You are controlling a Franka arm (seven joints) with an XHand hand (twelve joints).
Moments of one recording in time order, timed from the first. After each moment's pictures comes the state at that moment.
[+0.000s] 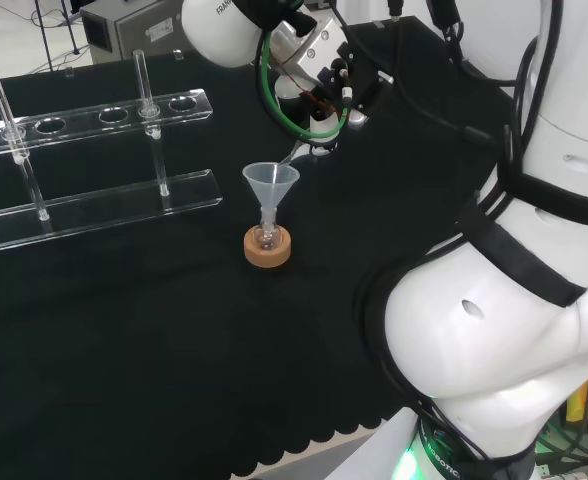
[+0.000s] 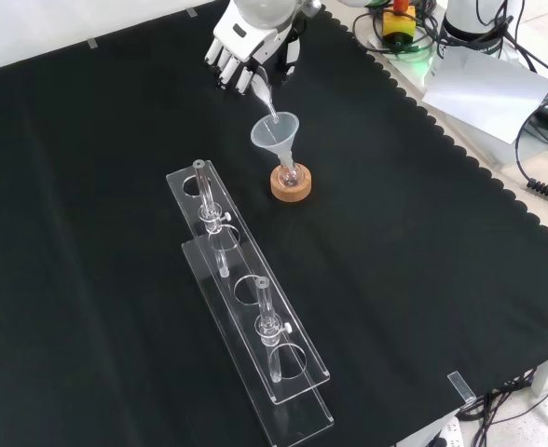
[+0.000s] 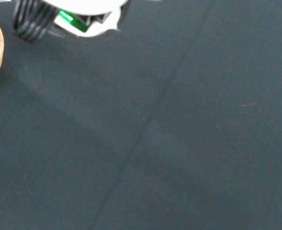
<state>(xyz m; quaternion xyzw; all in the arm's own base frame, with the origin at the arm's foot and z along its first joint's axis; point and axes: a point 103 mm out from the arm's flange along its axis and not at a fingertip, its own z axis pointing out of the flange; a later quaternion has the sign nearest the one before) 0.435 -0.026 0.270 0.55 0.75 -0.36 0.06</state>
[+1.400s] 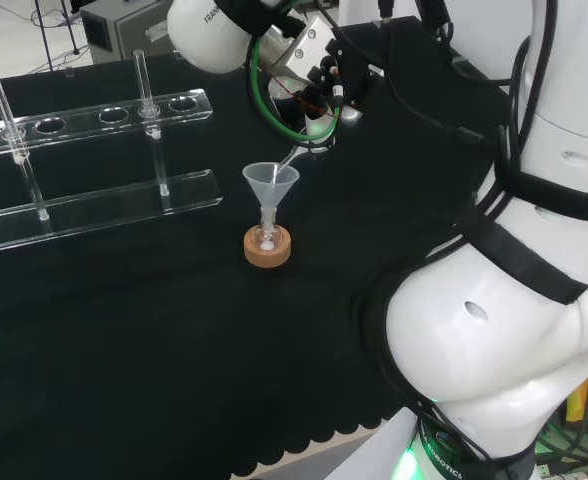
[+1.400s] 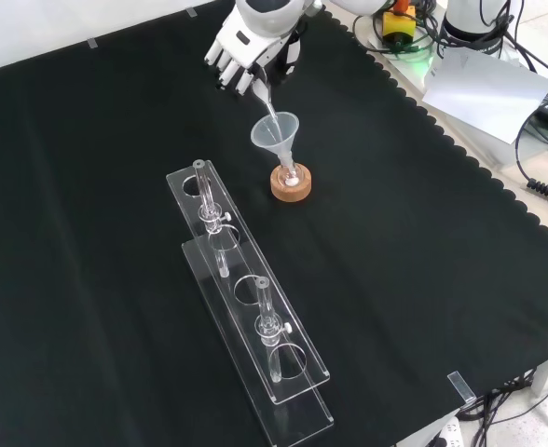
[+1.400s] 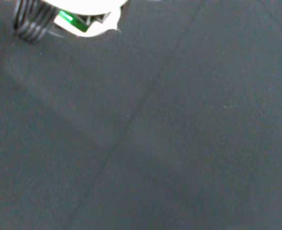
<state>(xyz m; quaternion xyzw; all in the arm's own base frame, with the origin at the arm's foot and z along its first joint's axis) 0.438 -0.019 0.276 0.54 0.74 -0.39 0.08</state>
